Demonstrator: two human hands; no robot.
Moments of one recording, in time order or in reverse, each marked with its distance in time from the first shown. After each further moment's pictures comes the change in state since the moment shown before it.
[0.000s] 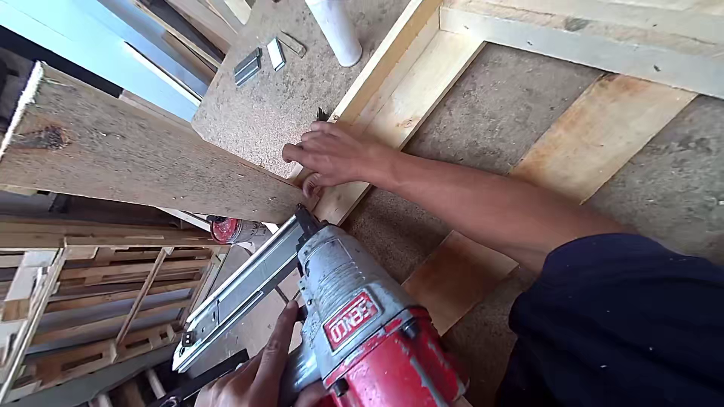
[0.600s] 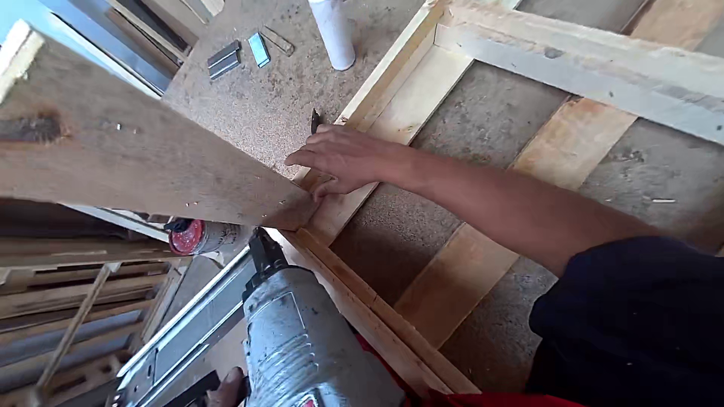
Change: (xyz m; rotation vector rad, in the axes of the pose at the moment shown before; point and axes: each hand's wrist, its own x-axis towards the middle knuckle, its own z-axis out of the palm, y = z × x) left_hand -0.027 -0.086 -0.013 -0.142 -0.182 0.051; right_hand 0.001 -0.002 -0.012 0.010 -0.142 -0.002
